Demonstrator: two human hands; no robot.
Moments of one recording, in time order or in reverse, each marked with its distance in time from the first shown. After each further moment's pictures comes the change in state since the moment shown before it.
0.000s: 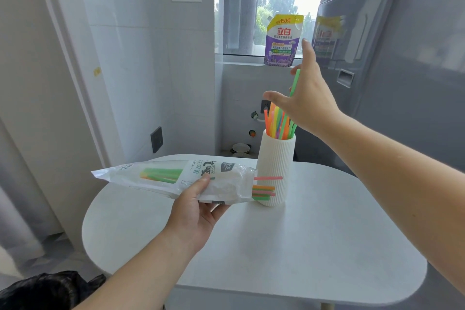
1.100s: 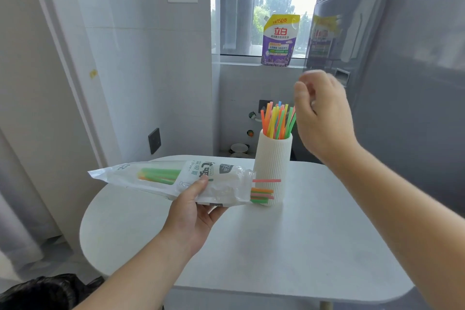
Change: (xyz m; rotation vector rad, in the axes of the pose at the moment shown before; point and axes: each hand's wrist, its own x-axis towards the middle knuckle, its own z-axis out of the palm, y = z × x) left_hand -0.006 0.001 0.001 0.059 0.003 0.005; right_hand -0.052 0.001 -0.018 0.021 0.183 -0.067
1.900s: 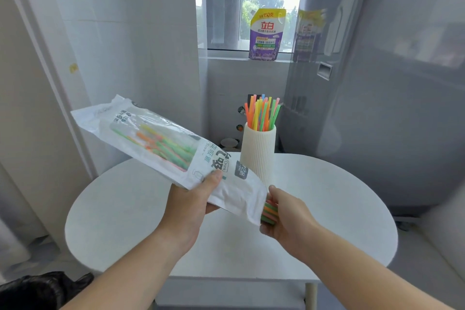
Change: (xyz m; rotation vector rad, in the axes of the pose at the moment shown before) left_hand -0.025 -0.010 0.024 0.426 -0.116 0.261; right_hand -0.140 0.010 0.021 0.828 -0.420 1.366
